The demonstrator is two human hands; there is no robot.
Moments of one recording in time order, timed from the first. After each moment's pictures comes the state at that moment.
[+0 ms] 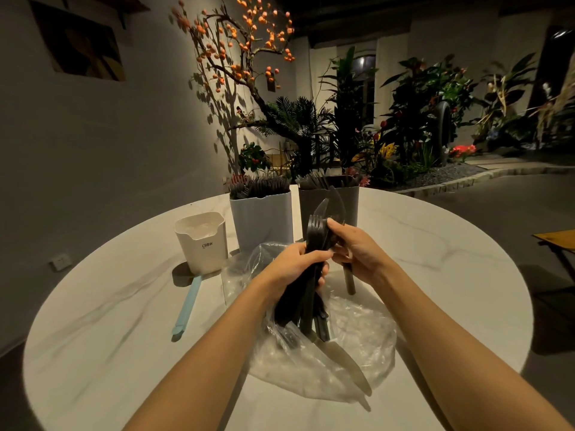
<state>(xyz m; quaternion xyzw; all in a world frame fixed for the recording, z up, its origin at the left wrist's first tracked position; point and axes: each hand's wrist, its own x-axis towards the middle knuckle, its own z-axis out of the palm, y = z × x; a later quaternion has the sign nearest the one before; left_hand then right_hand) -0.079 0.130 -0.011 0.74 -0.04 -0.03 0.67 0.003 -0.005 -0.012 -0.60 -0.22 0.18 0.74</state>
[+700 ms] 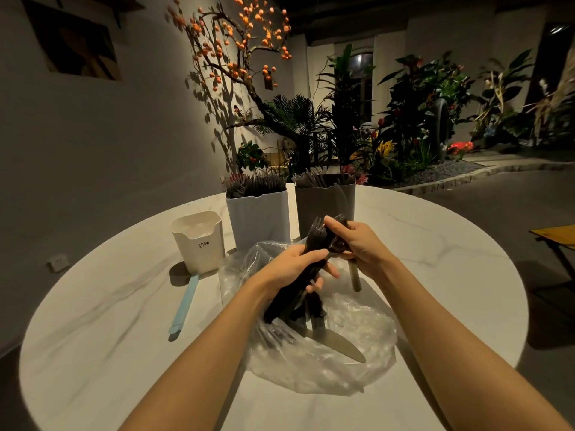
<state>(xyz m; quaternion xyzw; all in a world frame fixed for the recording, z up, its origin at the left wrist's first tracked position) -0.081 0.128 -0.009 0.76 -0.06 -0.06 0.64 0.004 -0.013 -0.004 -0.66 -0.20 0.13 0.72</state>
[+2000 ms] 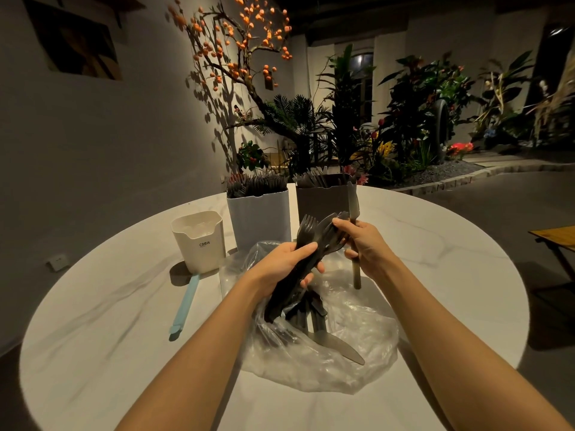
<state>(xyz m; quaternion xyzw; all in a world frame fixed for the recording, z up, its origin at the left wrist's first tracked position) -0.083 0.142 -0.008 0.76 -0.03 -0.04 0.65 0.008 -0.012 -0.007 -0.60 -0.14 0.11 0.78</state>
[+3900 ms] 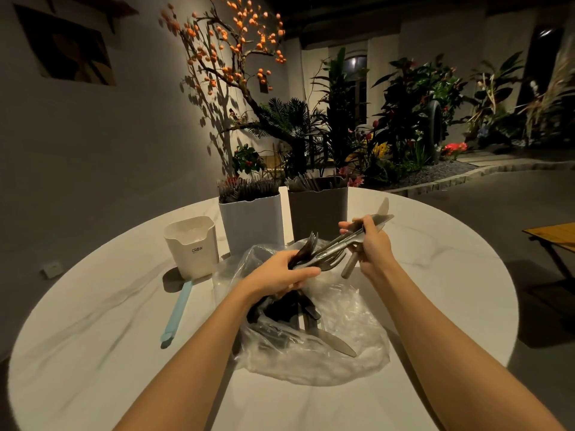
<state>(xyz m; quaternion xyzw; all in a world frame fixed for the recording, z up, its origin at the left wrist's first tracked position) -0.072 0.147 -0.021 0.89 -0.06 0.00 0.46 0.023 -0.022 -0.016 -0.49 -0.03 0.03 0.87</state>
